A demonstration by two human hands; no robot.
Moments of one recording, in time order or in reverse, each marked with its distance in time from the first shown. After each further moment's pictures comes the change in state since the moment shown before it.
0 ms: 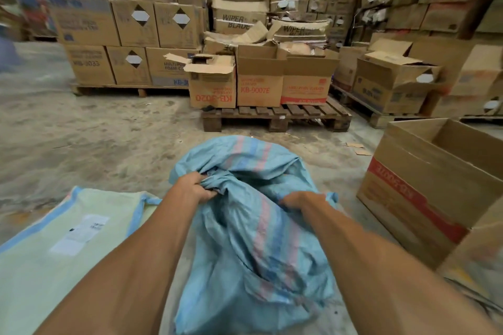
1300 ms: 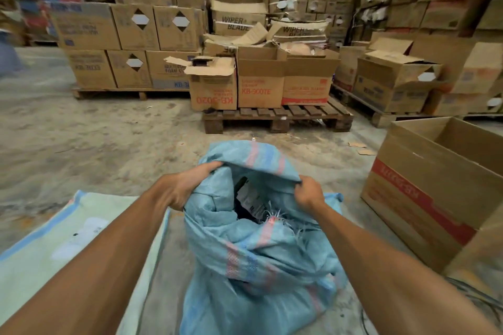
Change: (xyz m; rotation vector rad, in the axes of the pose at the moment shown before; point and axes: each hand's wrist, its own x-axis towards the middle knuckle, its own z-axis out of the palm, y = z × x) left_hand 0.000 0.027 -0.022 0.843 -0.345 0.015; right_hand -0.187 -0.075 -0.023 0.220 0.532 -0.222
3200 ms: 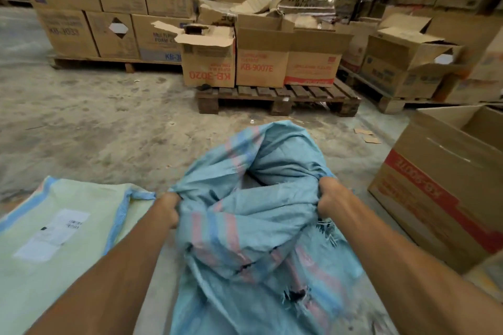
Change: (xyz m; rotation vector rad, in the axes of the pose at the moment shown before) left_hand 0.160 -0.089 -0.060 -0.765 0.548 -0.093; right_hand 0.019 -0.016 -0.014 0.931 -0.090 0.807
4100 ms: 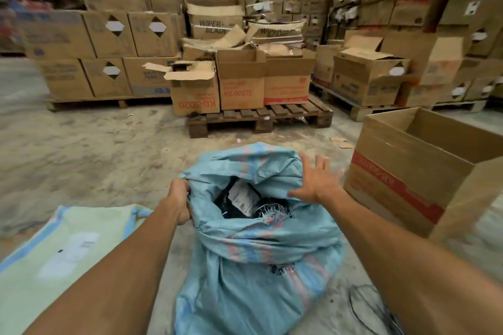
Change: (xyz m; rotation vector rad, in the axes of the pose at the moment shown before) left_hand -0.145 0.007 0.013 0.119 -0.299 0.199; right_hand -0.034 0.005 -0.062 -1.496 0.271 -0.843
